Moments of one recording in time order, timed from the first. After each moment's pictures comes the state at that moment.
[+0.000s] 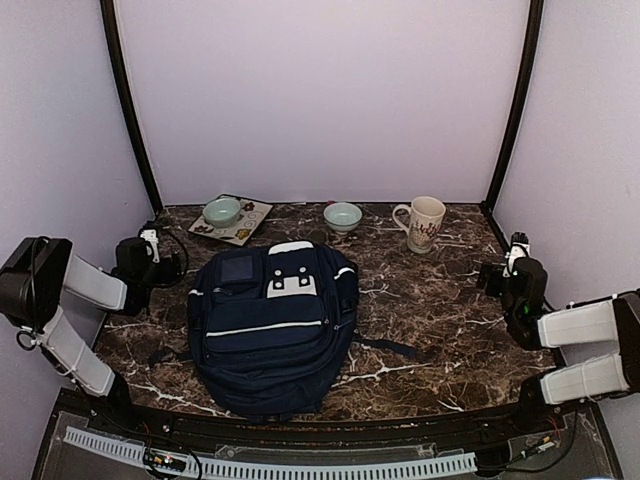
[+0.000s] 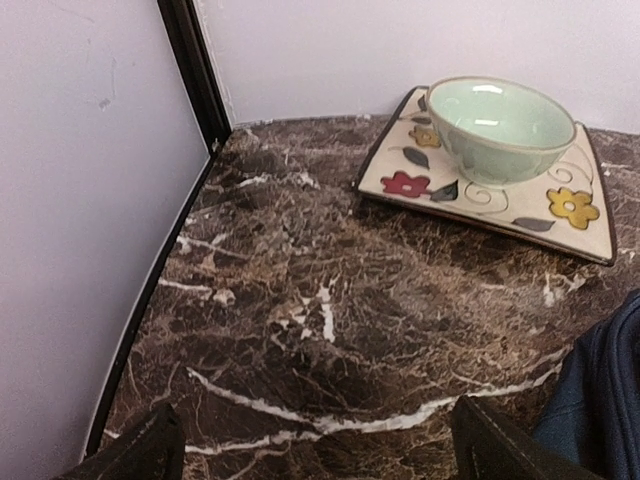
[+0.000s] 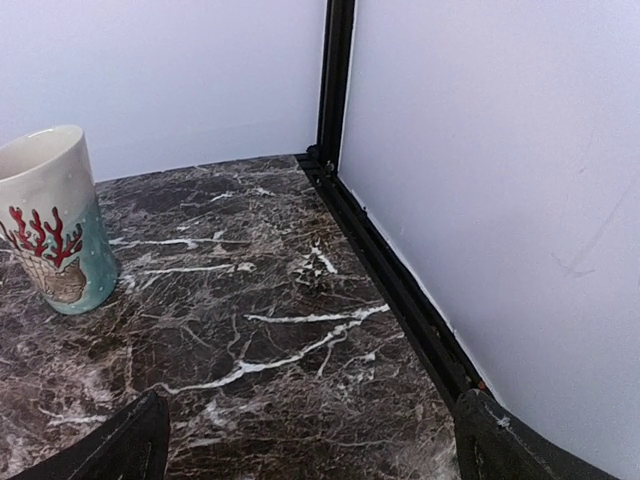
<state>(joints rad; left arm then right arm) -0.02 1.57 0.48 0.69 -0.21 0.03 0.19 1.18 0.22 0.69 0.48 0.07</state>
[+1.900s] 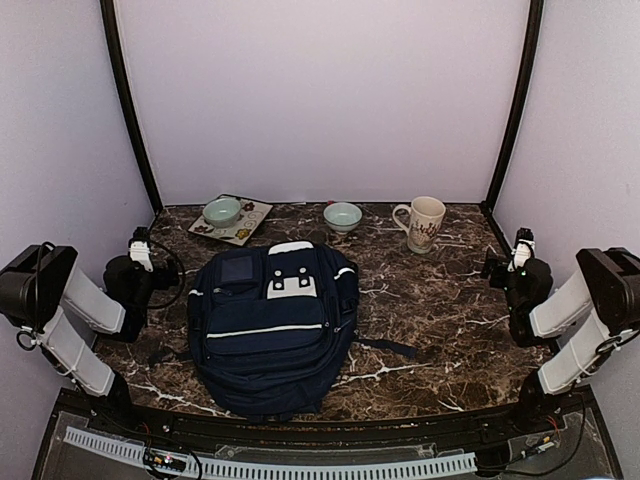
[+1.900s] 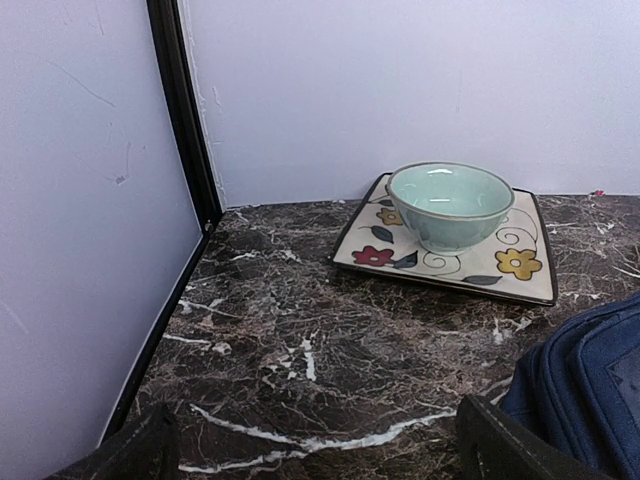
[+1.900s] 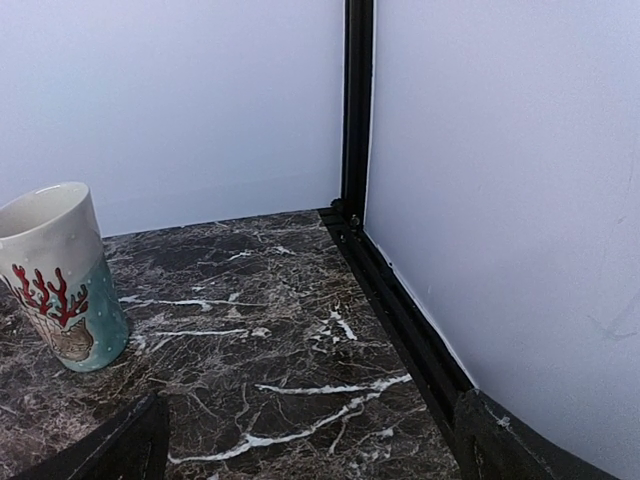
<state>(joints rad) -0.01 1.57 0.27 1.16 -0.11 0.06 0.01 1.53 0.21 1.22 0.23 0.03</state>
